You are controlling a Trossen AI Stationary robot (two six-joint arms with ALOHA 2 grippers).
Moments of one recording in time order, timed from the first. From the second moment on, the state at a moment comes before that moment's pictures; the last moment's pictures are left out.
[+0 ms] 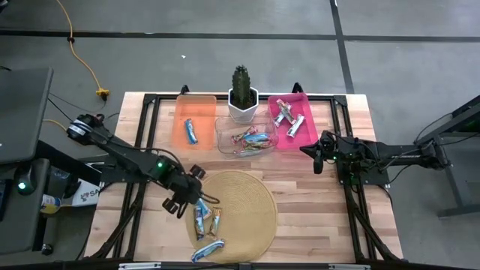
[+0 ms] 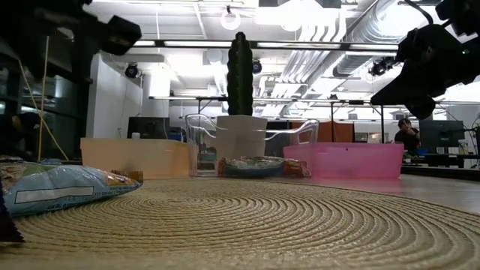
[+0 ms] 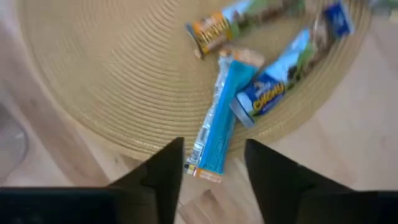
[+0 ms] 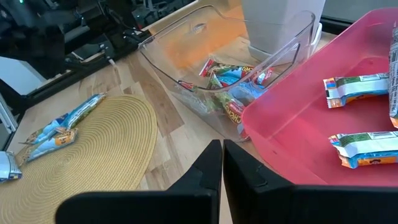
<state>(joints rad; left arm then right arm) -0.45 1.33 0.98 -0.83 -0.02 0.18 -0.03 0.31 0.18 -0.24 0.23 0.49</state>
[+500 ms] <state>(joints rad) -0.45 1.57 0.98 -0.81 -0.01 0.41 -0.03 0.30 0.18 -0.30 0.18 0.54</state>
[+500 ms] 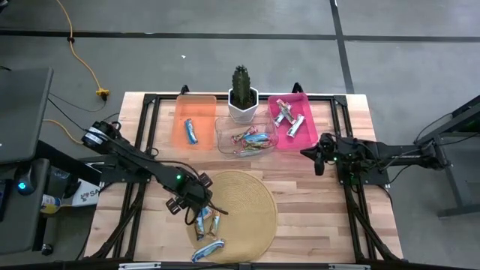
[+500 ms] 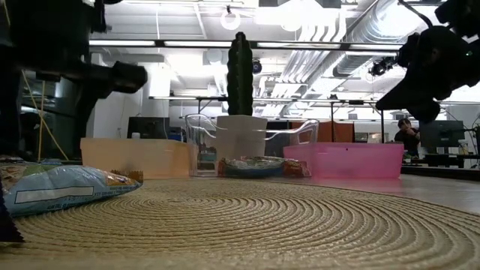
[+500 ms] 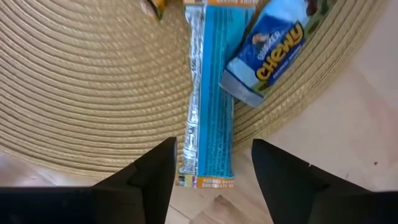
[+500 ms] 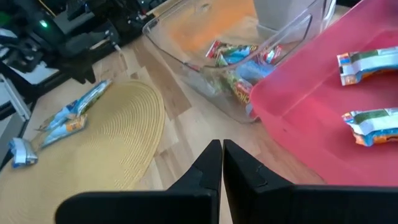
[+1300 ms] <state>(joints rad) -0.45 1.57 0.90 -0.71 -0.02 0.40 -0.03 0.00 0.18 -0.42 0.20 0.50</state>
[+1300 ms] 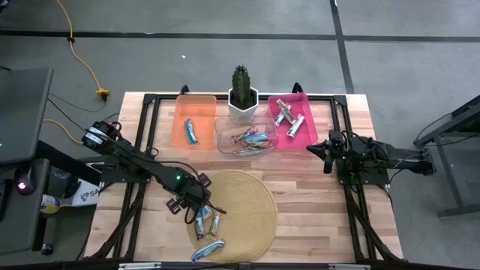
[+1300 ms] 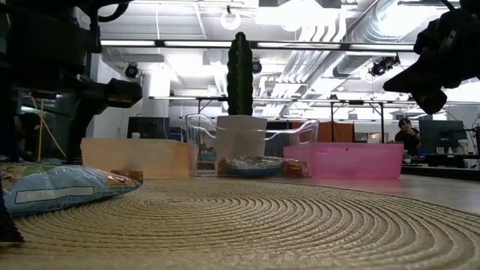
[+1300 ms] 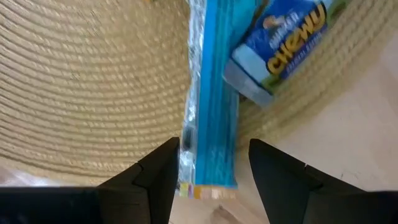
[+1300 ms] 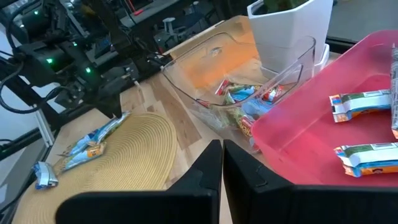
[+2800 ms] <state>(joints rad) -0.37 1.58 0.89 -0.62 0.01 0.79 -0.03 0.18 0.18 -0.41 0.02 0.50</state>
